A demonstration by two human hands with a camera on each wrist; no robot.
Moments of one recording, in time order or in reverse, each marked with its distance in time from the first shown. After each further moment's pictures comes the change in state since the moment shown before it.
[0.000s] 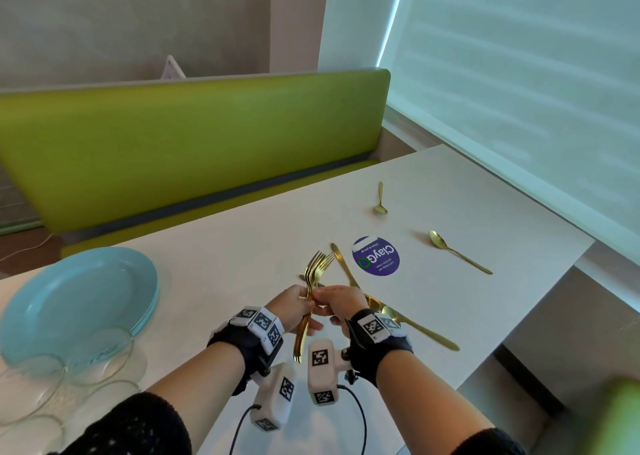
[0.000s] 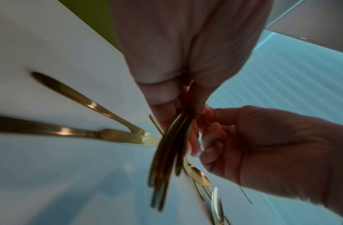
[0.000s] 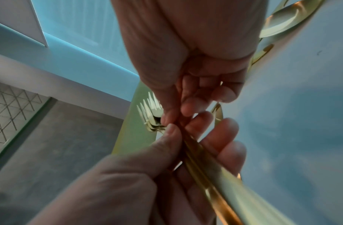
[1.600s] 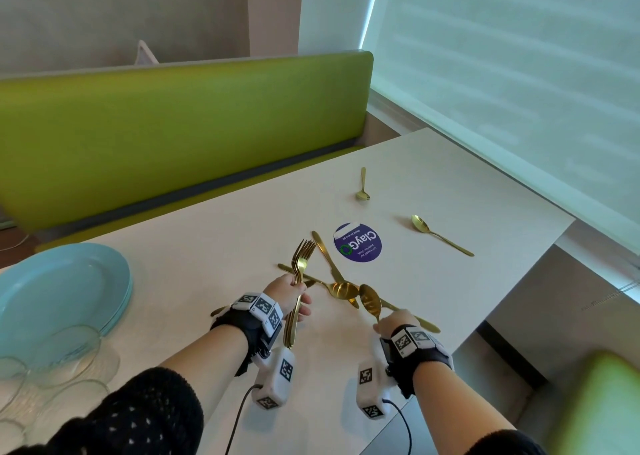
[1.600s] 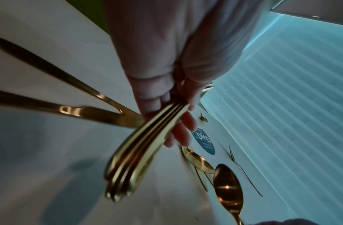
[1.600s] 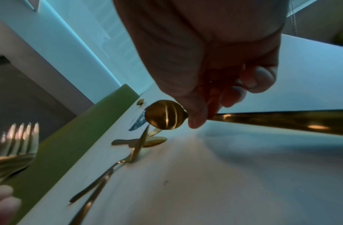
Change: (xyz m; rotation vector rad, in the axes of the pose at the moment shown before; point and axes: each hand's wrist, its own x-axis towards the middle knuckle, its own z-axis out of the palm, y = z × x) left_hand 0.028 0.000 0.027 0.020 0.102 -0.053; right_hand 0.005 0.051 -0.116 -0.640 0.212 0.323
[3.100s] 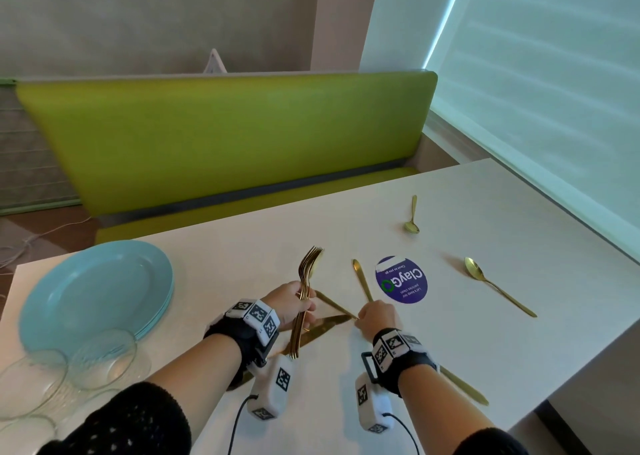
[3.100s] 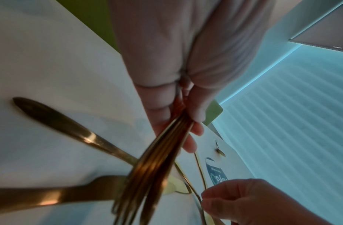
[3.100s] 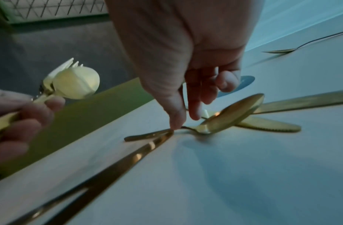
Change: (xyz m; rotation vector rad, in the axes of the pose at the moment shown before) left_hand 0.018 0.009 -0.064 -0.060 0.043 0.011; right_hand 0.031 -0.110 0.043 -0.428 0.137 -0.449
